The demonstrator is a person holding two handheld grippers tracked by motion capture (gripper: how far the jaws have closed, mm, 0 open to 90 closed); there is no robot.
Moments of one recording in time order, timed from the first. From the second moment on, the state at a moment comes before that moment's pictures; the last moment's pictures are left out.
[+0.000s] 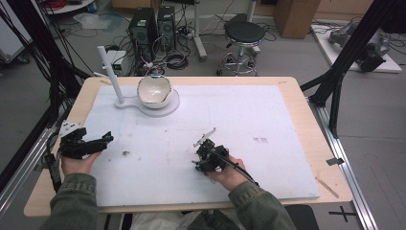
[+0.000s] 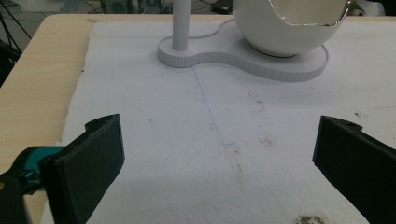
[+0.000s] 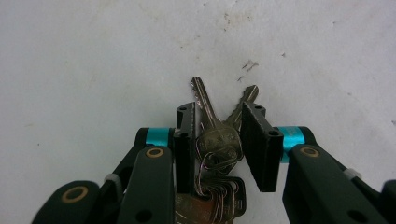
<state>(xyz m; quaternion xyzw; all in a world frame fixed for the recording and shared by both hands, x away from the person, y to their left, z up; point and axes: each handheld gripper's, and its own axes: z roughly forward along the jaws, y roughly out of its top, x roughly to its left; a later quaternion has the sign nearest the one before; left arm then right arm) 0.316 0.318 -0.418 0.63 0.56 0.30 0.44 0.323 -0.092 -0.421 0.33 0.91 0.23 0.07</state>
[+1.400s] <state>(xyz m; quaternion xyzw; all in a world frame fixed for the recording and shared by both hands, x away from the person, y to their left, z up) 0.316 0.318 -0.419 0.63 0.56 0.30 0.44 0.317 -0.115 -0.384 0.33 0.88 0.33 0.08</state>
